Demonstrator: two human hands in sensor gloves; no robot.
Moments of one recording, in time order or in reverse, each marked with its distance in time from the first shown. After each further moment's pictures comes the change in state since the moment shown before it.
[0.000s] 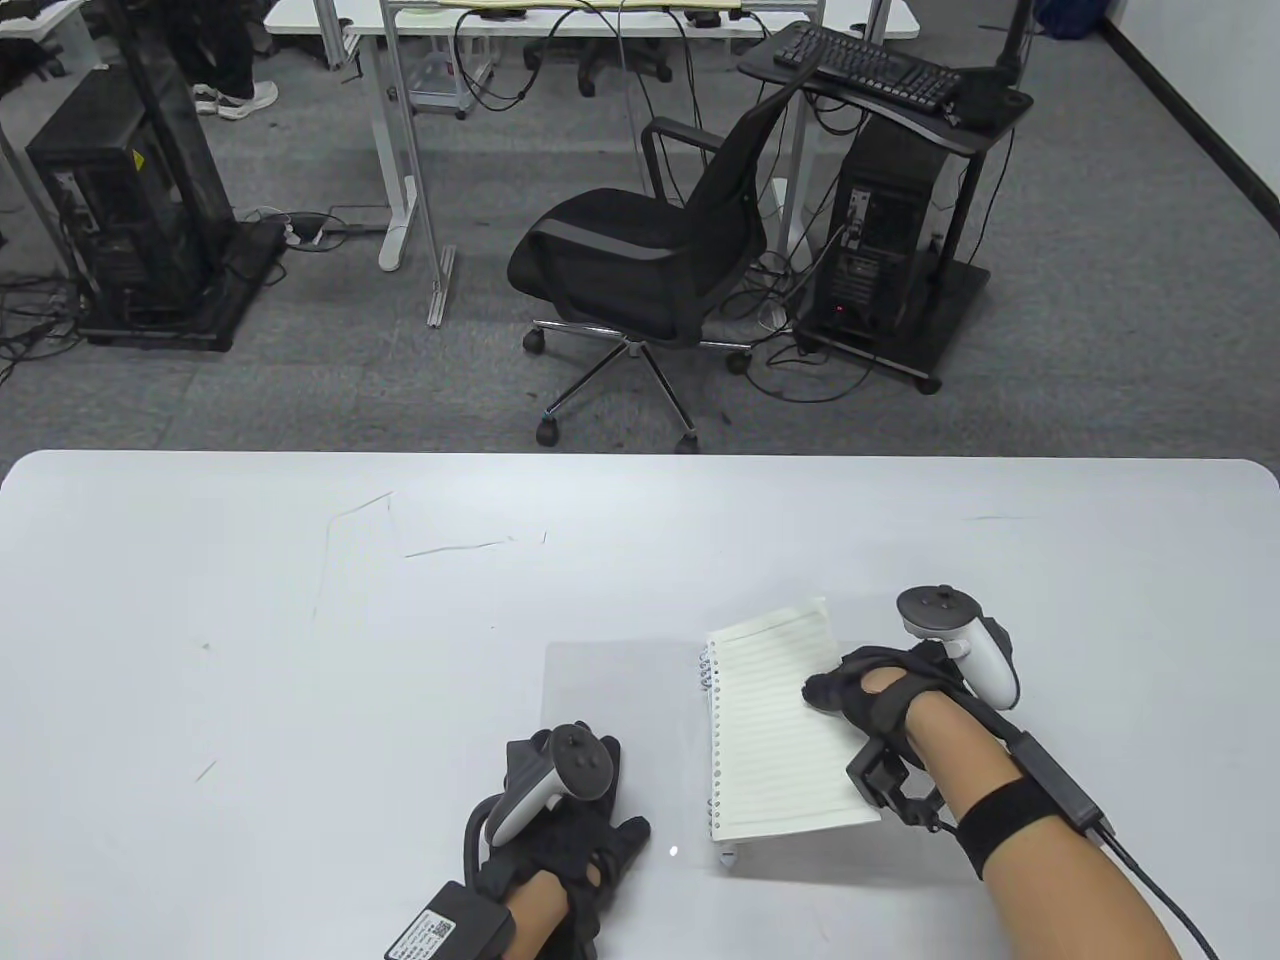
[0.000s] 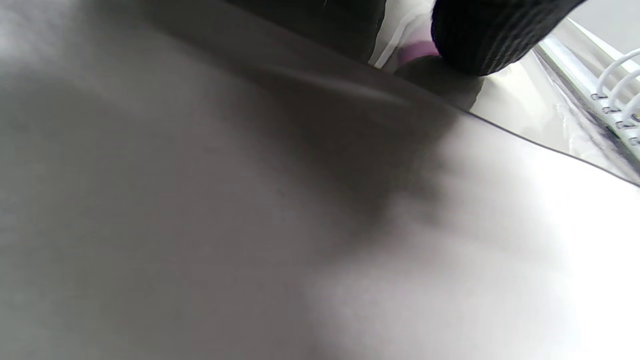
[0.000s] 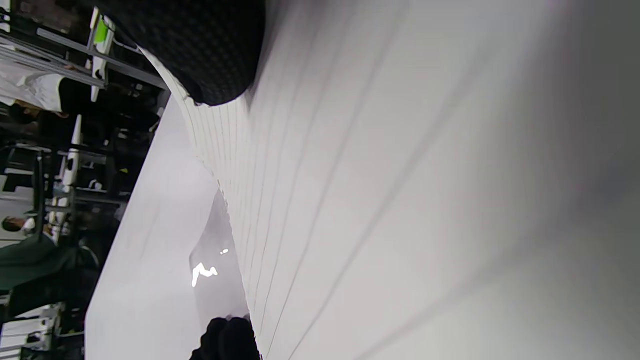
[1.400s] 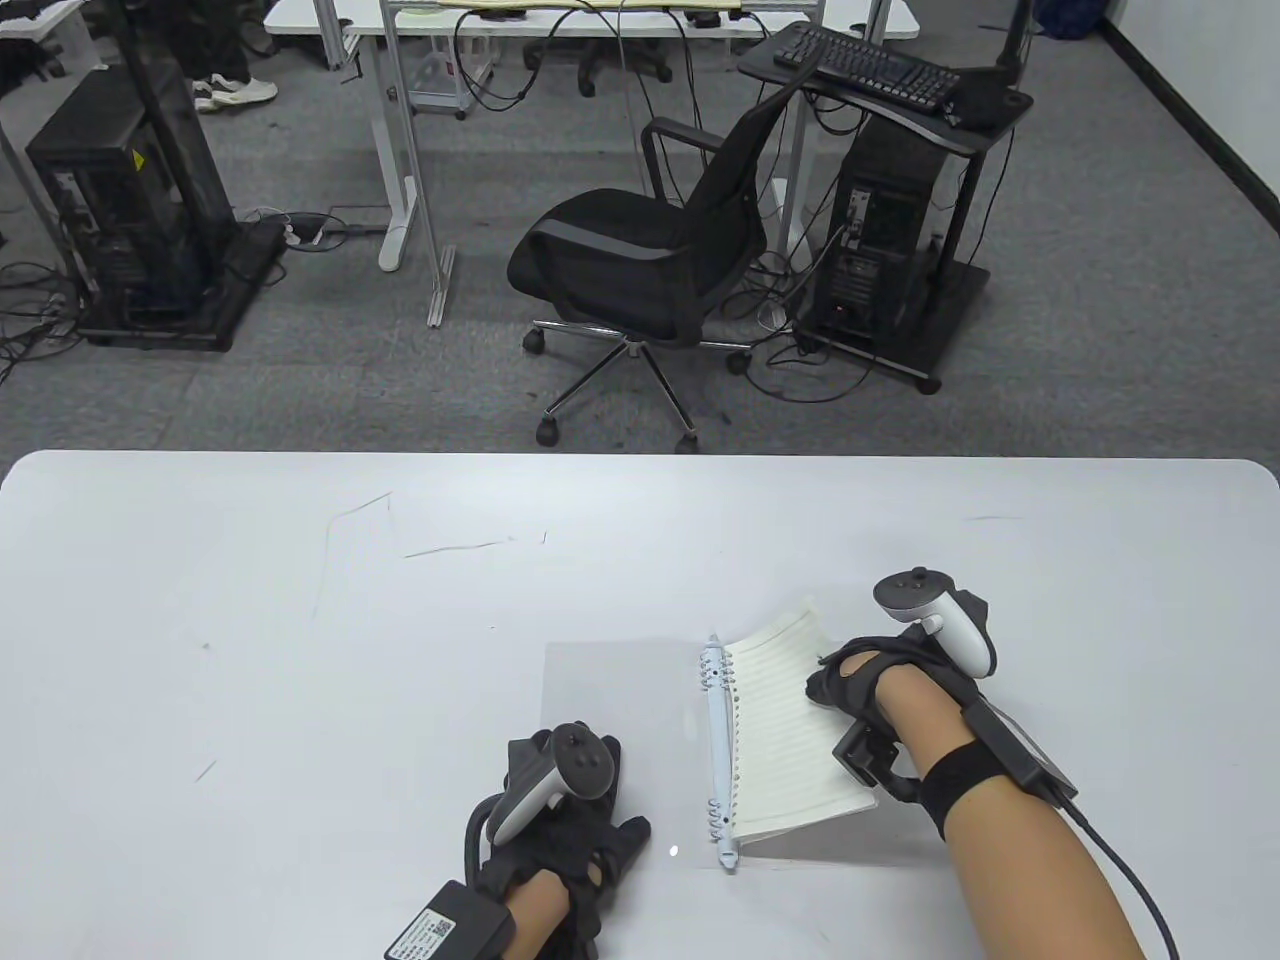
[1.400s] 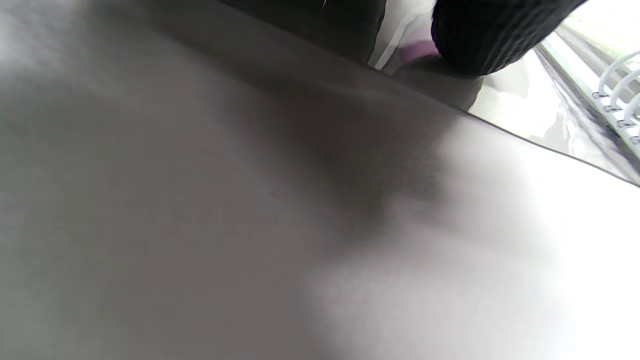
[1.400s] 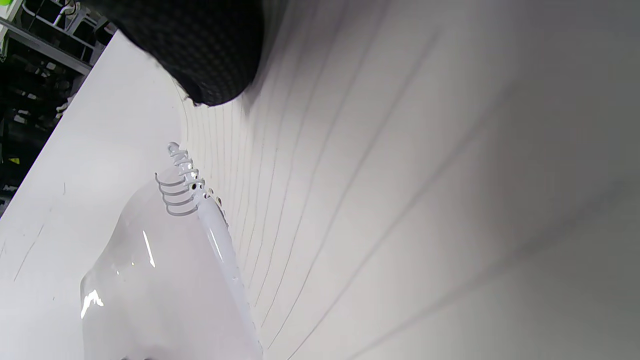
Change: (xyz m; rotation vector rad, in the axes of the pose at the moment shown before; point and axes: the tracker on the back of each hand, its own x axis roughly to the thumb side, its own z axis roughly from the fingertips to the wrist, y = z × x) left_hand 0.002 0.000 0.000 -0.007 0.005 -0.001; right_hand 0.003 -0.005 -0.009 -0.065 0.170 0.136
